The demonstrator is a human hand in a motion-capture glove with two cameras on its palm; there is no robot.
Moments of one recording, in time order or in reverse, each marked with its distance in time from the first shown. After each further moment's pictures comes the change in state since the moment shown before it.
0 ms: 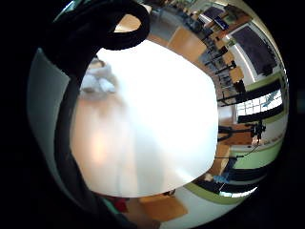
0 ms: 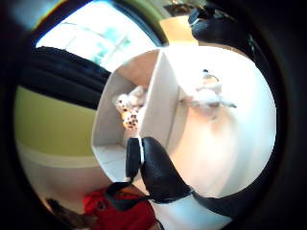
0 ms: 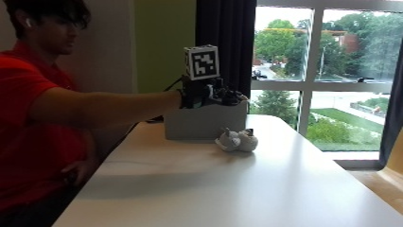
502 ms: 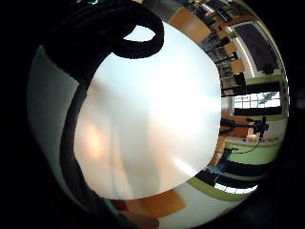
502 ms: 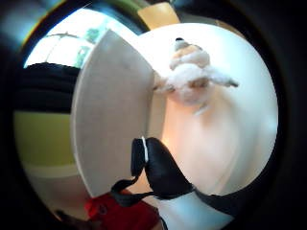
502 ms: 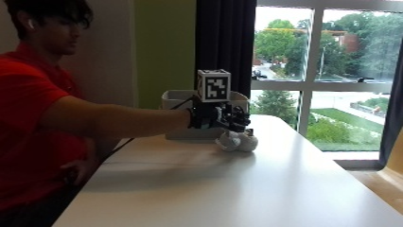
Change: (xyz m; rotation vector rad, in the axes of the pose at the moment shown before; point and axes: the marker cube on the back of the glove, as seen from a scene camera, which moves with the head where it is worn) arm 0.017 -0.012 0.073 -0.135 0.069 0.093
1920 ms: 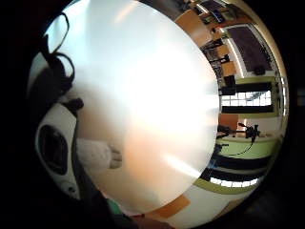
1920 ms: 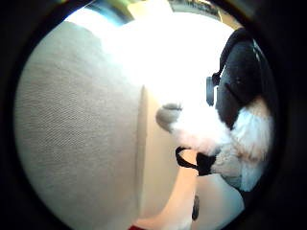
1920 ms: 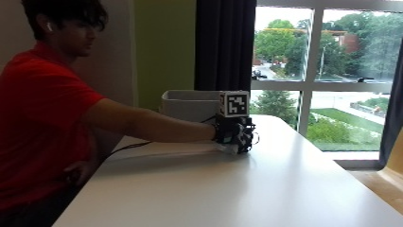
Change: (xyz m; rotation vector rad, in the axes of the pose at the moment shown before) arm -0.031 -0.091 0.070 0.012 0.209 0.196
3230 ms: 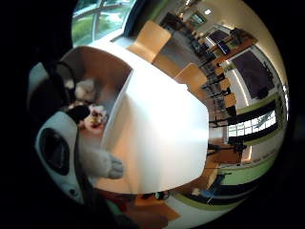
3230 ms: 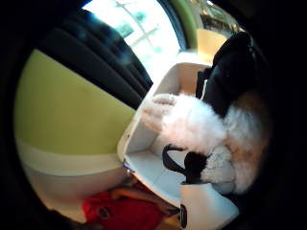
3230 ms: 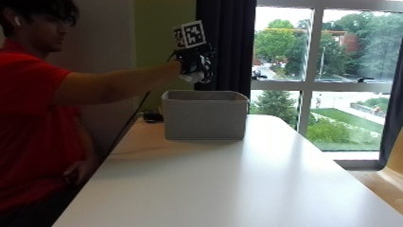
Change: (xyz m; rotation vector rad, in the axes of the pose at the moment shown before) arm -0.124 0.133 -0.263 0.270 -0.245 -0.468
